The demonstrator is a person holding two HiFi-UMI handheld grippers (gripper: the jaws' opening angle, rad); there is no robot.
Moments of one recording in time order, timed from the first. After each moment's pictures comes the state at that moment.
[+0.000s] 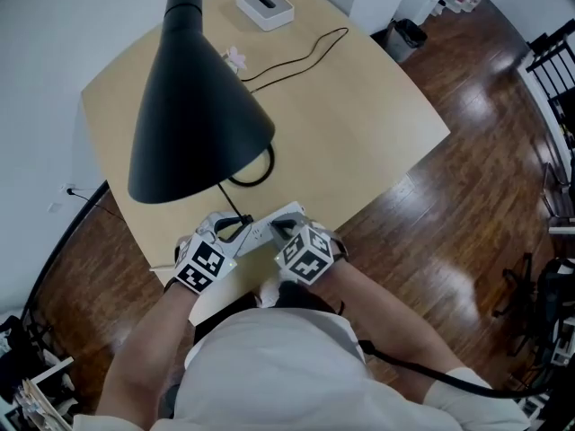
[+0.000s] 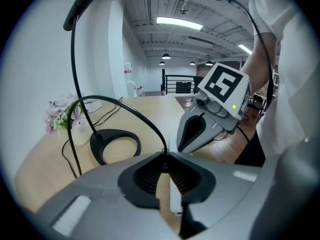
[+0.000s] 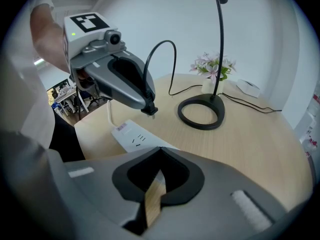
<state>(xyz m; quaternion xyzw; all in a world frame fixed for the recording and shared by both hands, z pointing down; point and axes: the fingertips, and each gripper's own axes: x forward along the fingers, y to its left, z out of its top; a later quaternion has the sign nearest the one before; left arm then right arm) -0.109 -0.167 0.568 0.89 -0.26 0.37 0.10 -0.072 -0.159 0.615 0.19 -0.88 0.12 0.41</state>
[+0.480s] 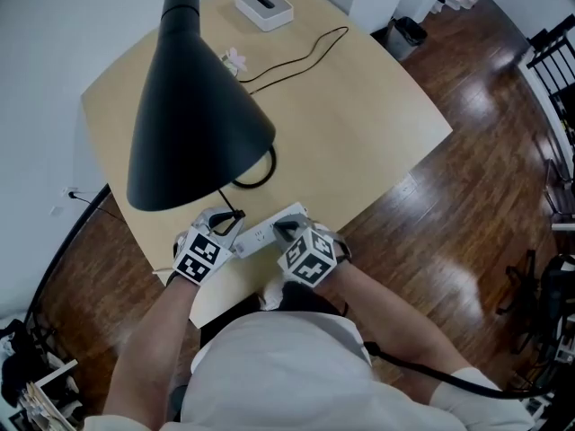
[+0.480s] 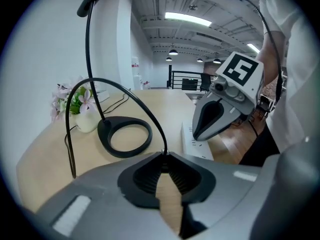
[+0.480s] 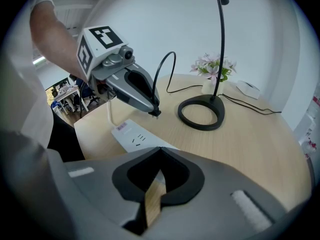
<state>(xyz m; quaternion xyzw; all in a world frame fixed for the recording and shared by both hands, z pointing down) -0.138 -0.189 0.594 0.87 -0.28 0.39 0.11 -0.073 -0.160 0.614 0.19 -0.89 0.12 0.41</state>
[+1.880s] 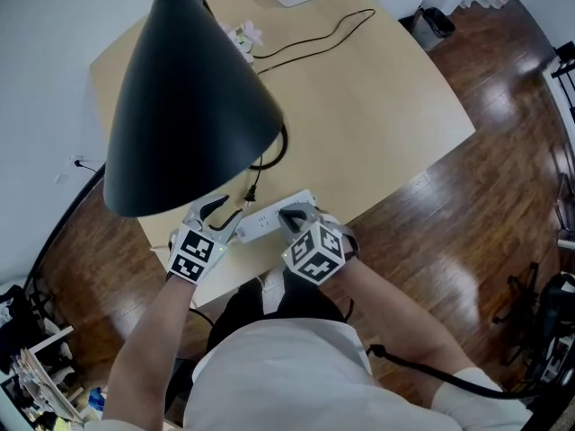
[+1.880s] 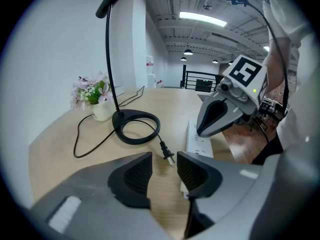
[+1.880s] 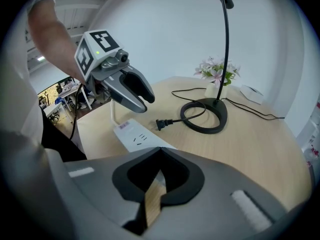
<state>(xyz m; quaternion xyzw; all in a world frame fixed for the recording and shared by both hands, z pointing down) -0.156 -0.175 0.589 0.84 -0.36 0.38 0.14 -0.070 -0.158 0.610 0.17 -0.90 0.09 0.40</state>
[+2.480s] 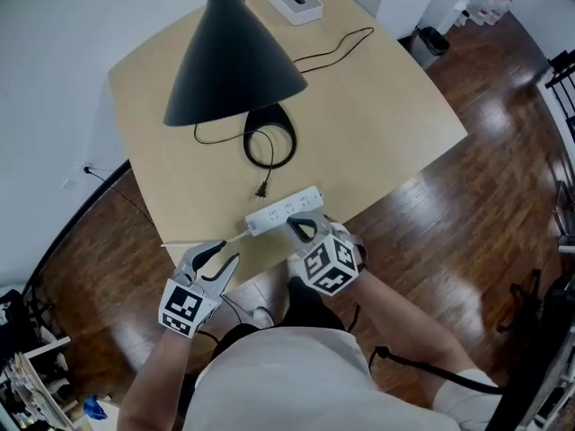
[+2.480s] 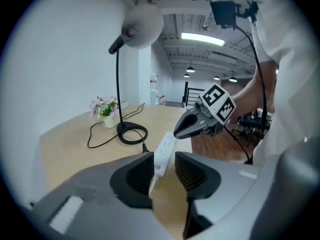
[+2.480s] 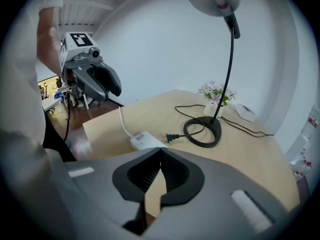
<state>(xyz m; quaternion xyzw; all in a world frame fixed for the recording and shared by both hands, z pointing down) -0.167 -0.060 0.511 0.86 -0.39 0.29 0.14 -0.075 -0.125 0.566 0.20 -0.91 0.03 0.36</state>
